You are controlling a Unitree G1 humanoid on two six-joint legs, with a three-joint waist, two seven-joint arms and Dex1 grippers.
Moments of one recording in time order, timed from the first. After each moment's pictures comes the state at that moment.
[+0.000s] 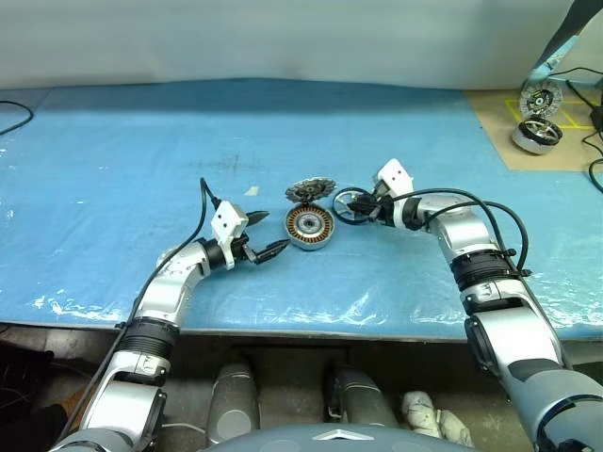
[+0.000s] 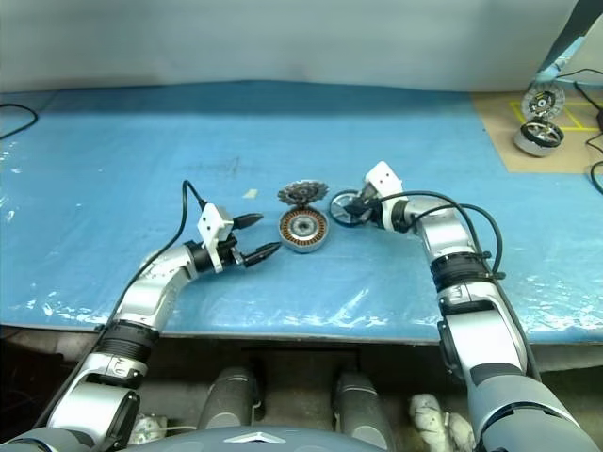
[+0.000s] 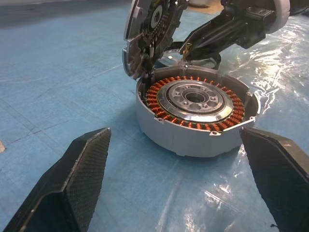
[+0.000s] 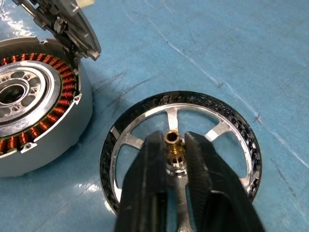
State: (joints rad) left arm -0.40 0.31 -0.06 0.35 -0.25 -0.01 -0.91; right arm -0.80 -0.44 0.09 0.67 0.05 0.29 0.91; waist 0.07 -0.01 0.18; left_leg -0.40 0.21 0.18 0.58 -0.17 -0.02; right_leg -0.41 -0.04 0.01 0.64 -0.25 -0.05
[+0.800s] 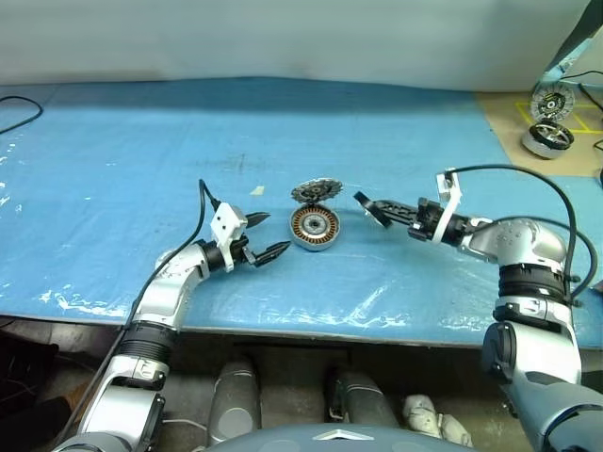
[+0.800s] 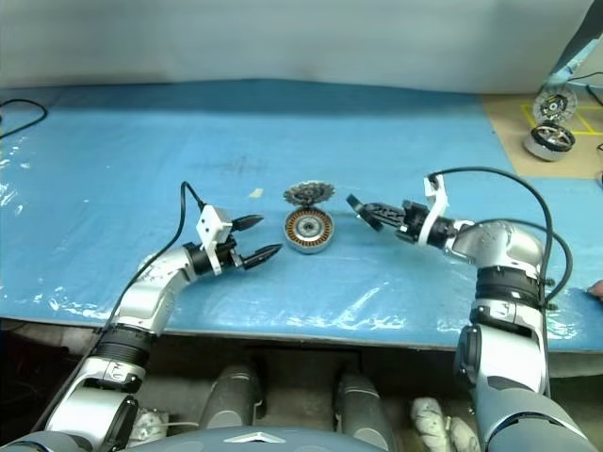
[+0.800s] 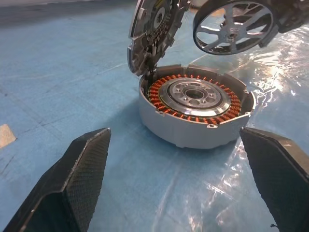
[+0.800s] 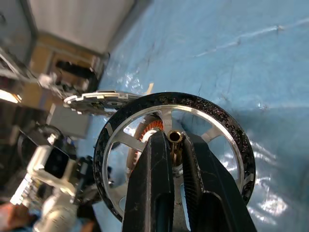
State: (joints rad) left arm -0.37 0.30 -0.04 0.28 -0.33 0.05 -0.93; right arm -0.64 -0.44 -0.49 0.42 0.63 1.28 0.82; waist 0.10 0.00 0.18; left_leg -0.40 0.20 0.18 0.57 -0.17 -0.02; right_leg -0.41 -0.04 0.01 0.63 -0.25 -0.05
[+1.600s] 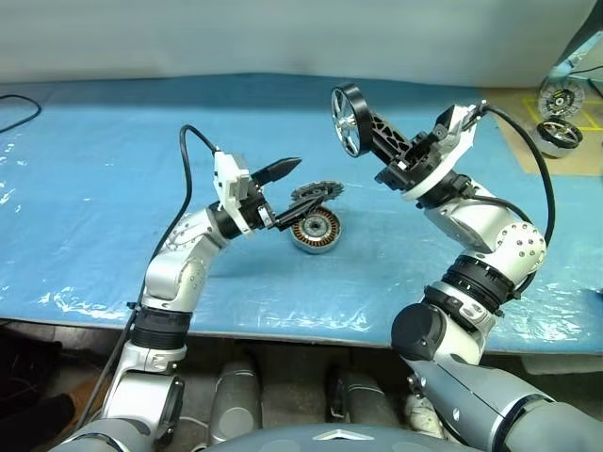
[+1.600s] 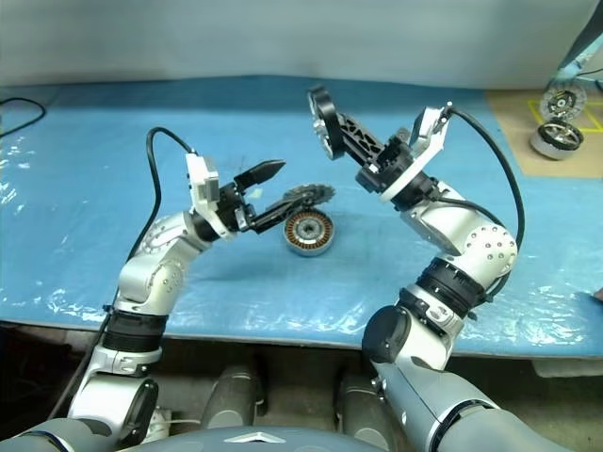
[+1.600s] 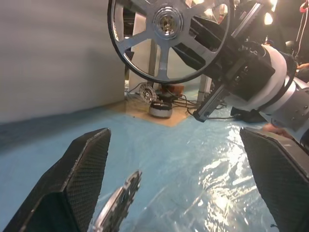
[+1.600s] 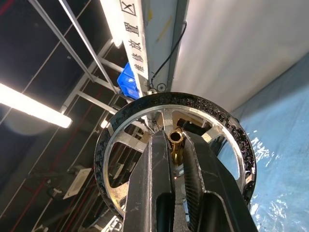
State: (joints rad) left arm -0.48 0.17 0.00 -0.07 -0.55 0.24 -0.83; right arm -0.82 0.02 -0.81 -0.04 1.51 1.44 -0.08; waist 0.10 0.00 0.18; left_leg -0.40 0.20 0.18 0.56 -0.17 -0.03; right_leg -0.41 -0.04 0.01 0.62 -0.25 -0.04
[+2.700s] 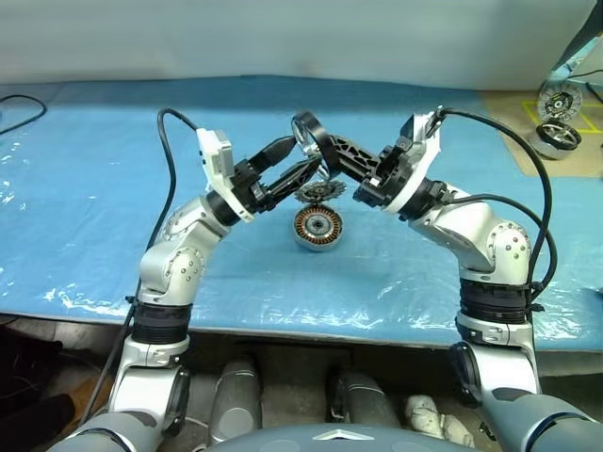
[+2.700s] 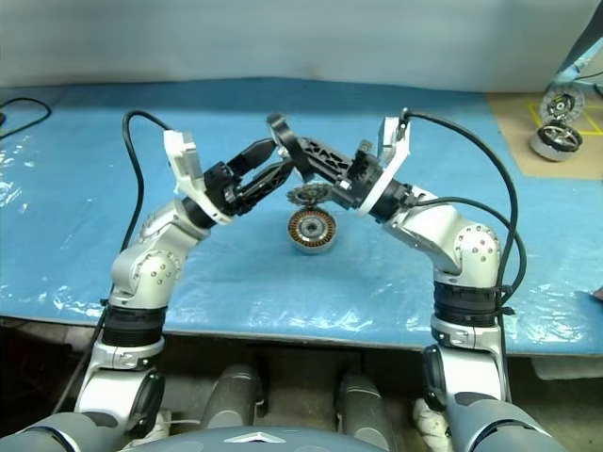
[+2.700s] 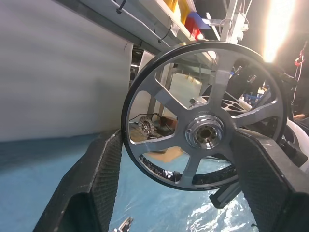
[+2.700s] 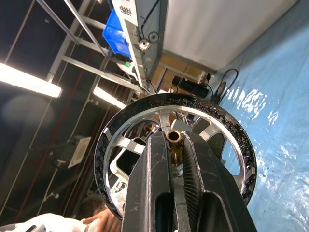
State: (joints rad) left arm -0.49 0.22 0.03 -0.16 -0.68 0.35 -0.78; right arm -0.61 -0.31 -0.18 -0.09 1.95 1.00 -0.19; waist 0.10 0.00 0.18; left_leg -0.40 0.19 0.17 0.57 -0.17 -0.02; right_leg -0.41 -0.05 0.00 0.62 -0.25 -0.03
